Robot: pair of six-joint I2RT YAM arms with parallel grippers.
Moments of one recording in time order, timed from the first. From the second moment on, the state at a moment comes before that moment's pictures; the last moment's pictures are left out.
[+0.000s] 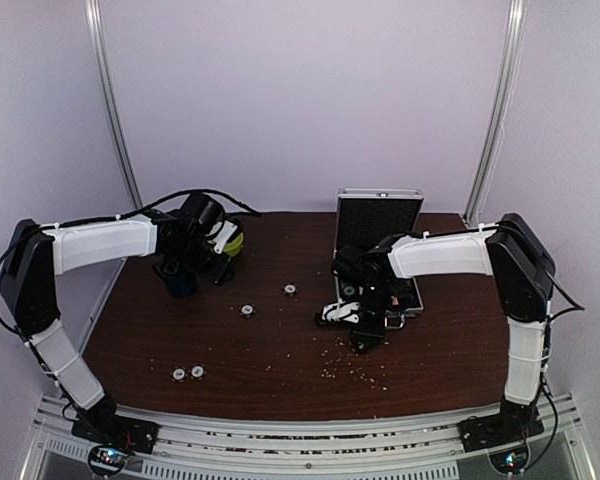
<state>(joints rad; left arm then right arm) -0.56 1.68 1.24 -0.55 -0.08 0.03 0.79 2.00 1.40 -0.93 -0.13 -0.57</state>
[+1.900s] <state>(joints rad) -0.56 1.69 1.25 -0.55 -0.07 0.03 0.81 2.00 1.41 -0.90 -0.11 -0.55</state>
